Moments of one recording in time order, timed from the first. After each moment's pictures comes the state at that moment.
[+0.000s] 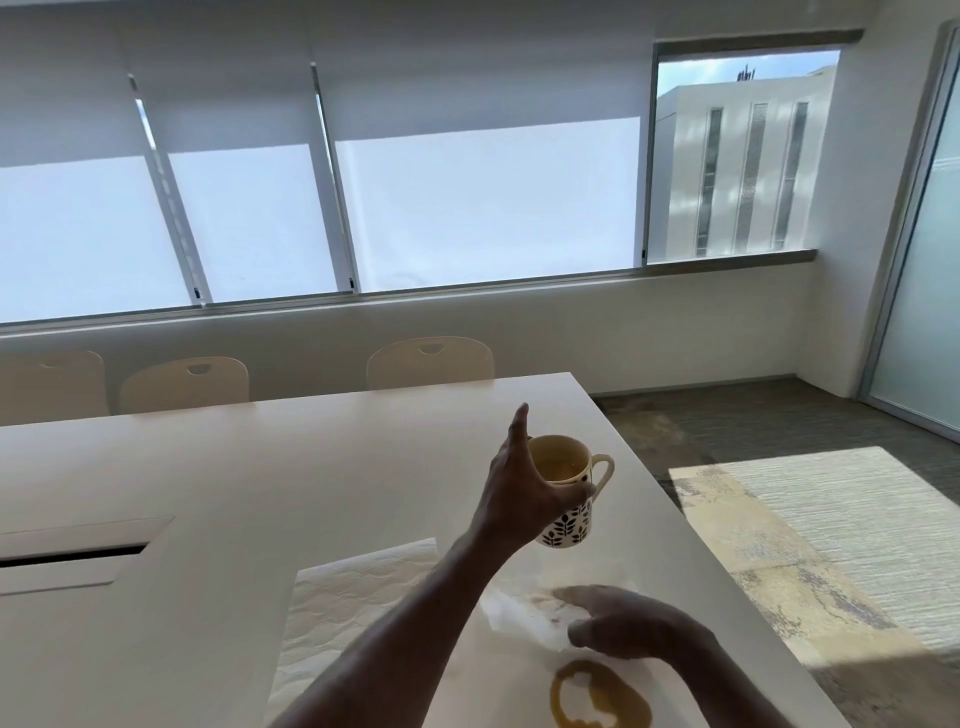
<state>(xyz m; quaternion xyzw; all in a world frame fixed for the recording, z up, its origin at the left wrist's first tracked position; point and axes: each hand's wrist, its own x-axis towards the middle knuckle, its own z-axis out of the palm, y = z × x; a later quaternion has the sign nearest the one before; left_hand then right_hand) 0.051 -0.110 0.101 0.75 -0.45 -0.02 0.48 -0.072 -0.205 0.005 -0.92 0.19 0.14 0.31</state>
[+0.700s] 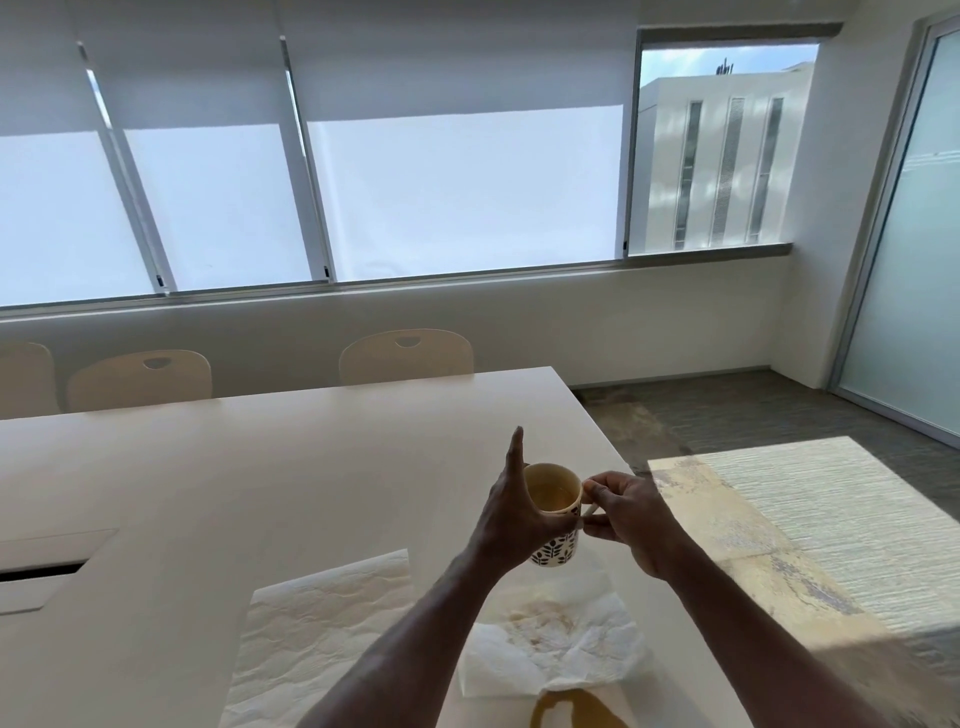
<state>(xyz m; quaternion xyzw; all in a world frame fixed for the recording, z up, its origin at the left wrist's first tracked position) 0.080 -0.156 0.046 0.74 -0.49 -0.07 0.45 -0.035 -0.293 0.035 -0.65 0.30 -0.27 0.65</state>
